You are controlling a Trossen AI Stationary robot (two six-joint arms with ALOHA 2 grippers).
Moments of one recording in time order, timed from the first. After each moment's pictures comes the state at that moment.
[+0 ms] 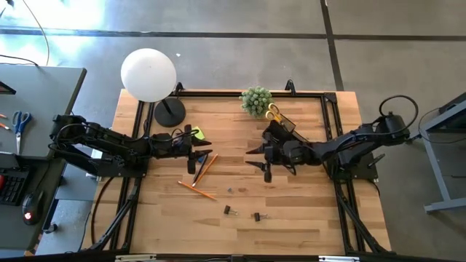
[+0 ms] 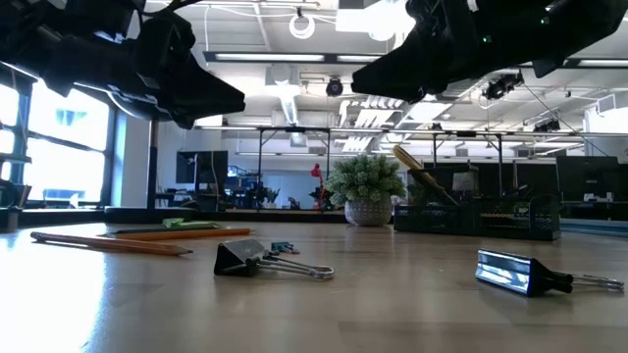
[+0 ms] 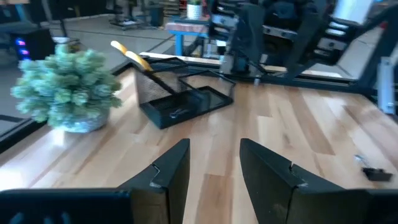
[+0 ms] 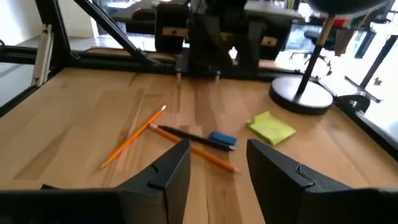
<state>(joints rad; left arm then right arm) 0.10 1.15 0.25 0.73 -0.21 -0.08 0.13 1.42 0.57 0.62 0.18 -0.07</state>
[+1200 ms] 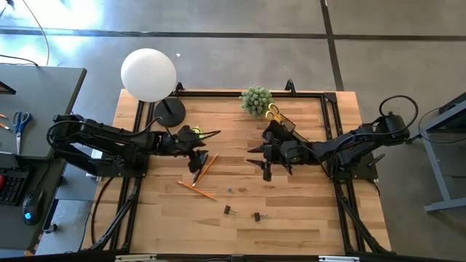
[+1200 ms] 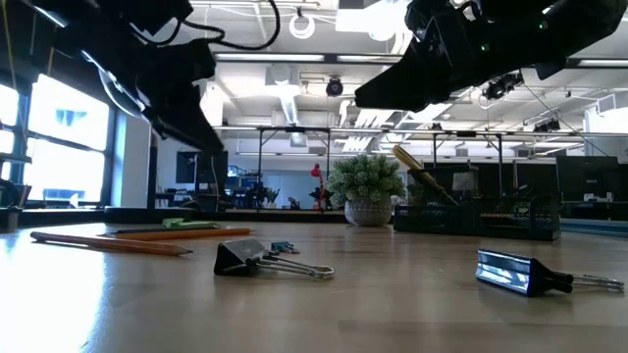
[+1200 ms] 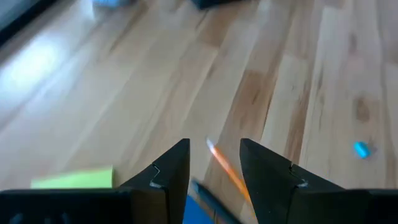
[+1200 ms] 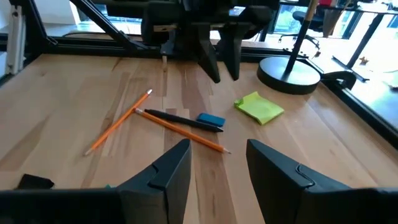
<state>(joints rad) 0.10 1.15 0.53 -0.14 -0.27 -0.30 0.13 1.42 0.57 0.57 0.24 -0.04</state>
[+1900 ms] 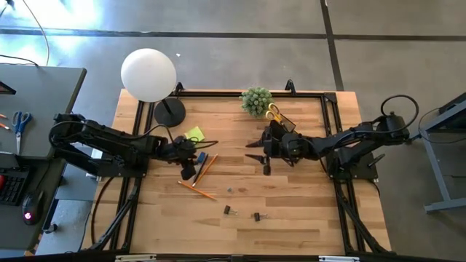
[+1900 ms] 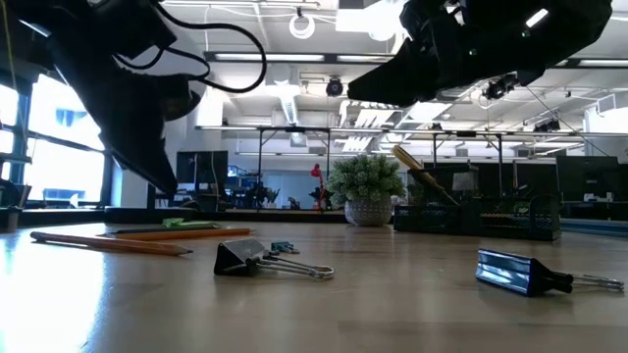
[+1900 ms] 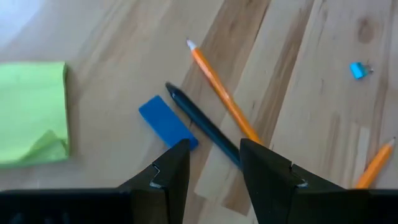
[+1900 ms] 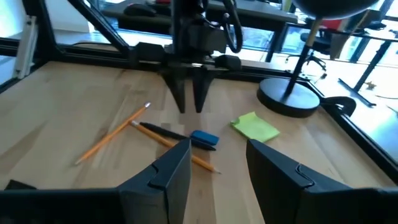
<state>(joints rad) 0.05 1.15 0.45 -0.24 -0.16 -0.48 0.04 1.42 0.57 0.63 0.09 -0.13</state>
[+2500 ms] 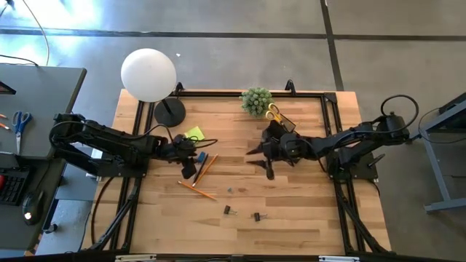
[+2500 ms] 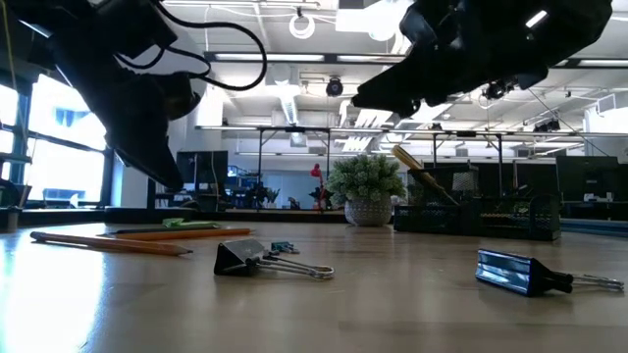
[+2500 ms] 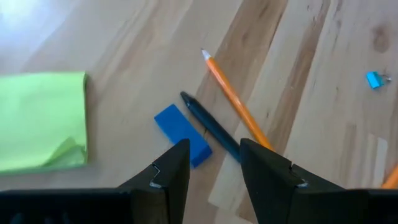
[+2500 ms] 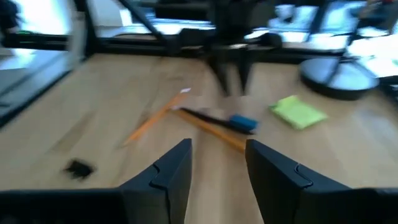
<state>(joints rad) 0.05 1.15 0.45 -0.21 -0.21 -0.45 0.04 1.42 0.57 0.56 -0.08 -0.05</state>
